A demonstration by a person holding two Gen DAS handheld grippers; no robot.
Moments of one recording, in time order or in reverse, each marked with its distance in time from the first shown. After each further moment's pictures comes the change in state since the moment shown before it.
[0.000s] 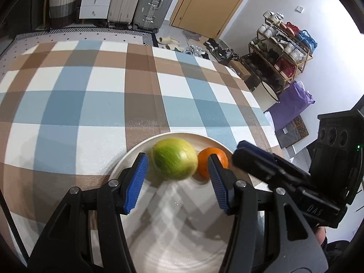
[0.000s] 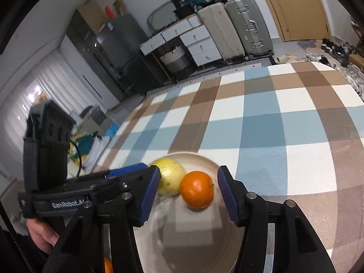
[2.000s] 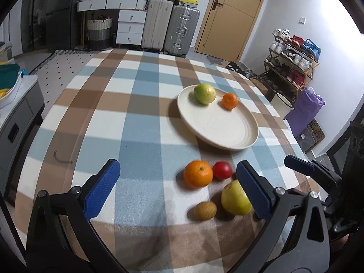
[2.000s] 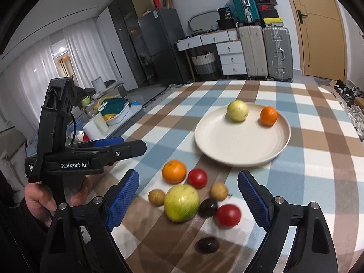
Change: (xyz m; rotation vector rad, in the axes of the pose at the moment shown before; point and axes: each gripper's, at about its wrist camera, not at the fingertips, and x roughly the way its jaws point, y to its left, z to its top) left arm -0.205 0.020 -0.210 -0.004 -0.202 0.186; right arm -0.120 0.140 -0.169 -0.291 -0.022 -0.008
